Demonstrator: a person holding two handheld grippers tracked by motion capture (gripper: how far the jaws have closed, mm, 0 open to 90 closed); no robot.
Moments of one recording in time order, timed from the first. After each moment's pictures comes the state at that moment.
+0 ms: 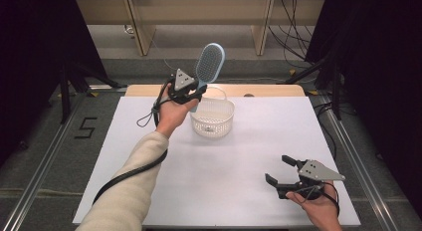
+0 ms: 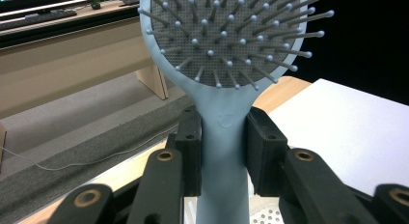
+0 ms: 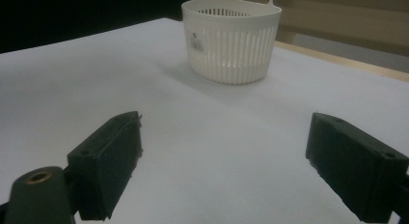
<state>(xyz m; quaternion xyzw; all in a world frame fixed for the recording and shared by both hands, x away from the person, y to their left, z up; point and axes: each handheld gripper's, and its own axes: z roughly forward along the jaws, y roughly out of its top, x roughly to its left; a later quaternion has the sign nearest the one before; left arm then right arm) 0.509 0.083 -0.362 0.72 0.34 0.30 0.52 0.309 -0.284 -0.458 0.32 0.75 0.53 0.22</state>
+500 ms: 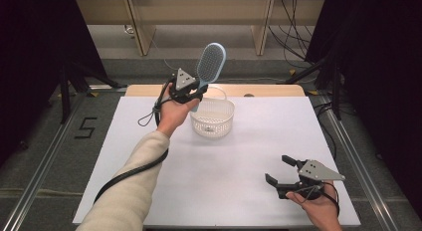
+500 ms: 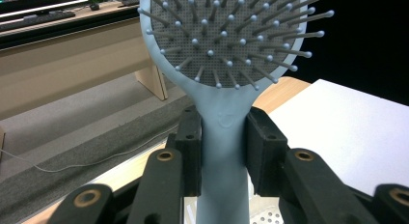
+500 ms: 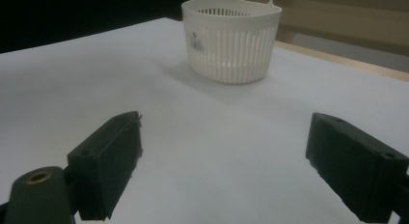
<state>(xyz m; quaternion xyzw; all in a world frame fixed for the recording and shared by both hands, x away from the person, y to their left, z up) 0.510 0.080 -0.362 0.72 0.34 0.30 0.52 0.309 -0.284 -0.459 0.32 0.75 0.53 0.22</state>
